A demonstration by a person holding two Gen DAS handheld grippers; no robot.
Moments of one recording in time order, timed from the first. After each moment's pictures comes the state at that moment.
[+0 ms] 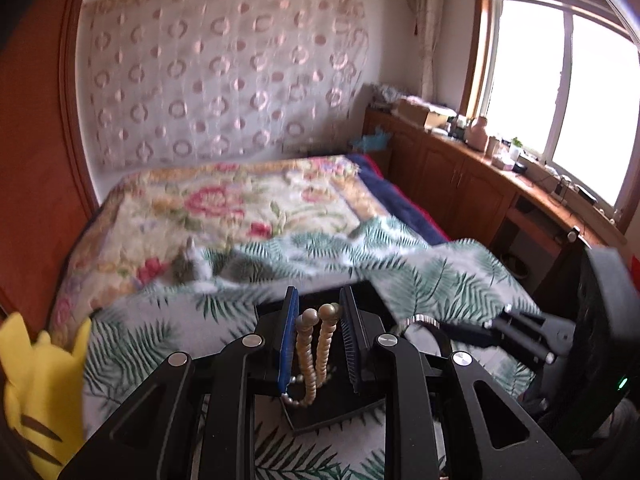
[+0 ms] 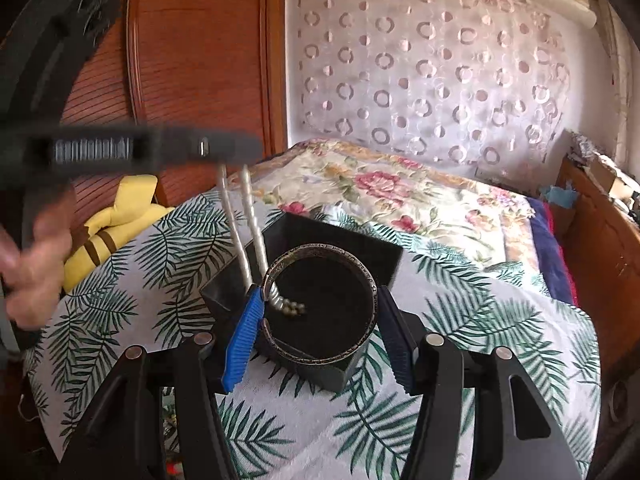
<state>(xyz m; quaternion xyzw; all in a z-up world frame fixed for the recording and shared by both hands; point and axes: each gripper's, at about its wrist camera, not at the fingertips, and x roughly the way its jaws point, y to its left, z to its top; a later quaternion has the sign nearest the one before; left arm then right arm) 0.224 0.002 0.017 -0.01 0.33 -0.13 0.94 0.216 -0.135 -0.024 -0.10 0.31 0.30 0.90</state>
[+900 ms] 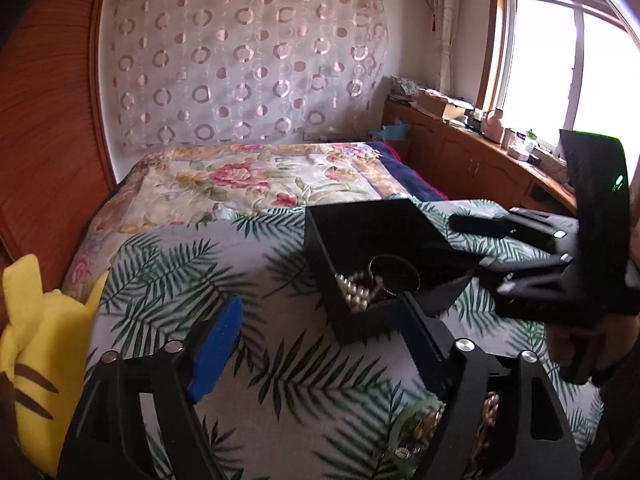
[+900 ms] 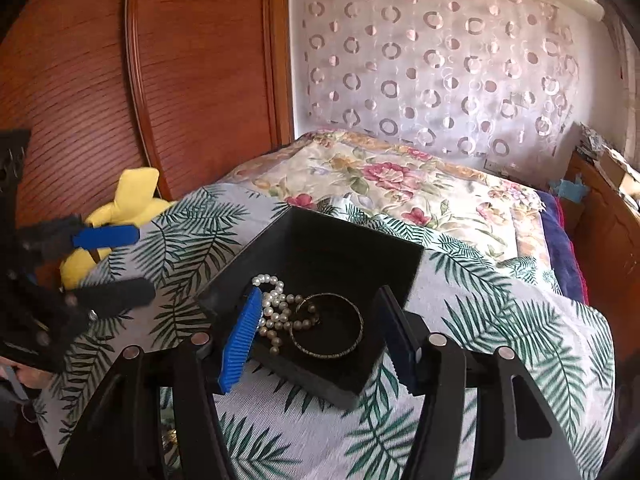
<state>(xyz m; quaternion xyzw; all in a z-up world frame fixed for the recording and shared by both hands) 0.152 0.042 -0.037 -0.02 0.33 -0.09 0.94 0.217 -0.132 -0.027 -0.08 0.33 0.30 0.89</state>
